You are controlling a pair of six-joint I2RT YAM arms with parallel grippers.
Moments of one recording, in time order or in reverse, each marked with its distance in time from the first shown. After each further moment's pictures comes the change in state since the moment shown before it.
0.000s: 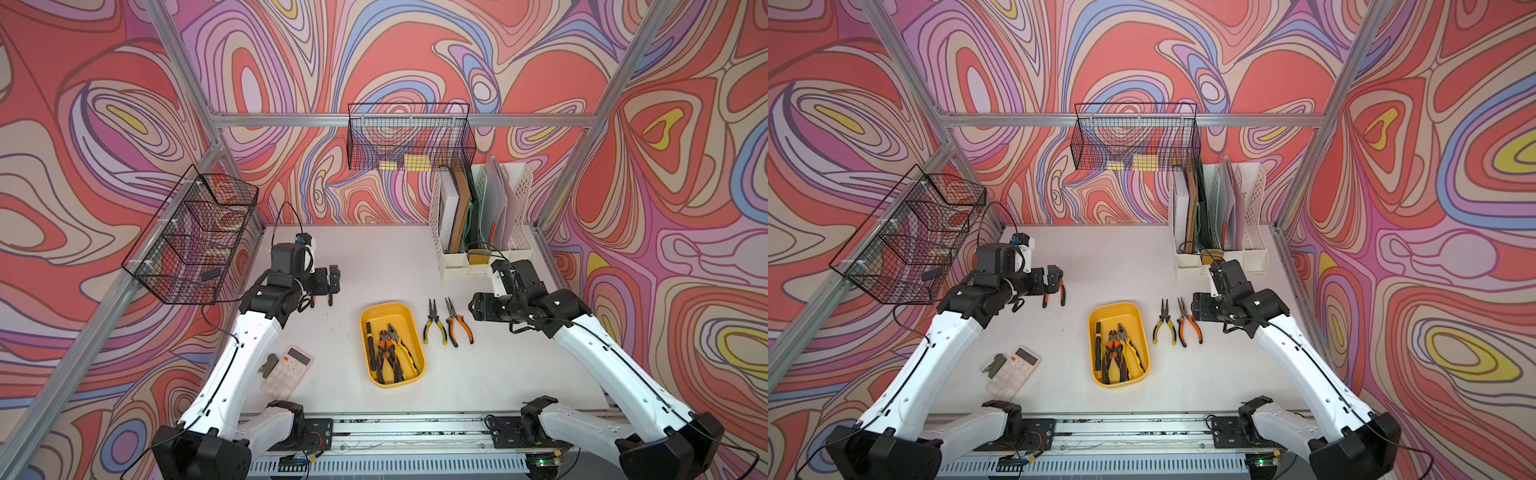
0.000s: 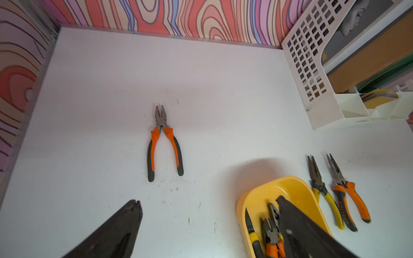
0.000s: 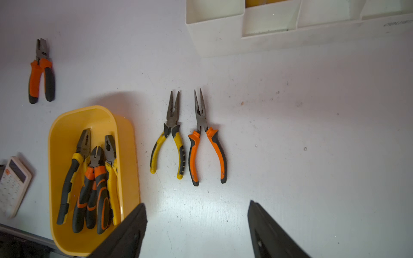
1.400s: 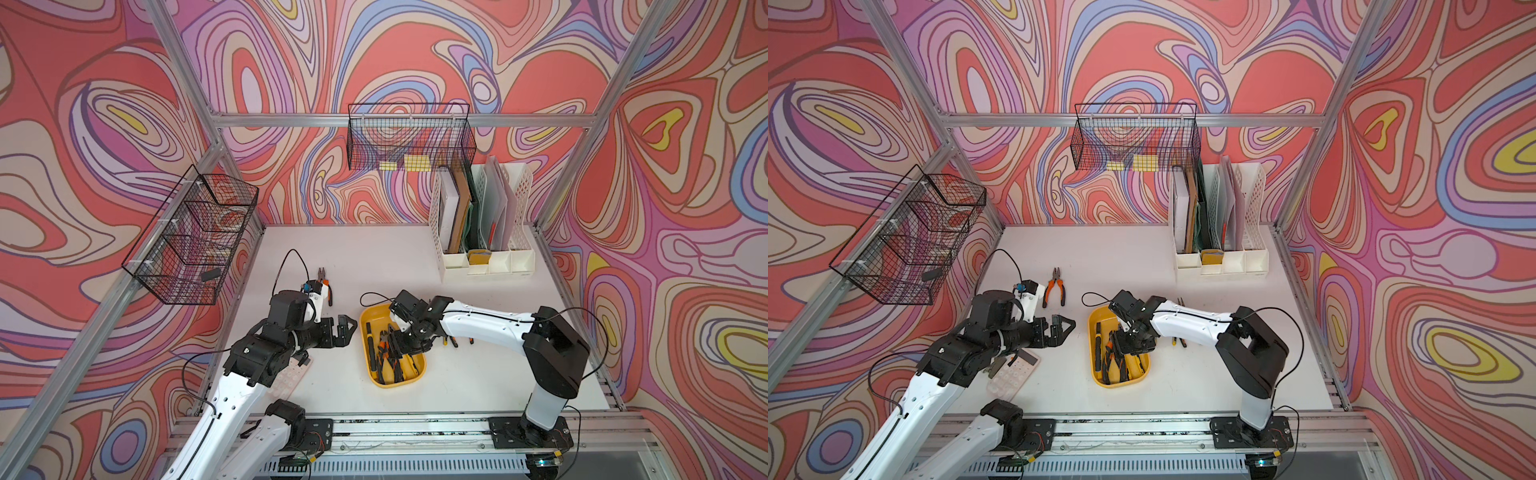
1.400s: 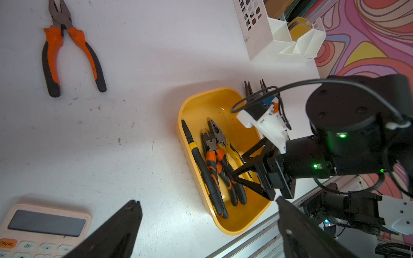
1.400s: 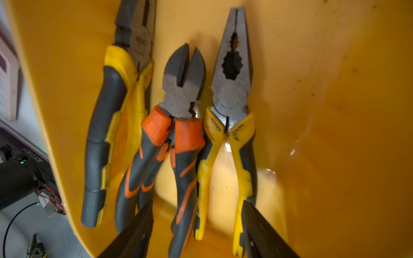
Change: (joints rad) left arm -0.156 -0.352 -0.206 -0.175 0.174 -0.162; right arm 0.539 0.696 0.127 0.262 -0.198 0.206
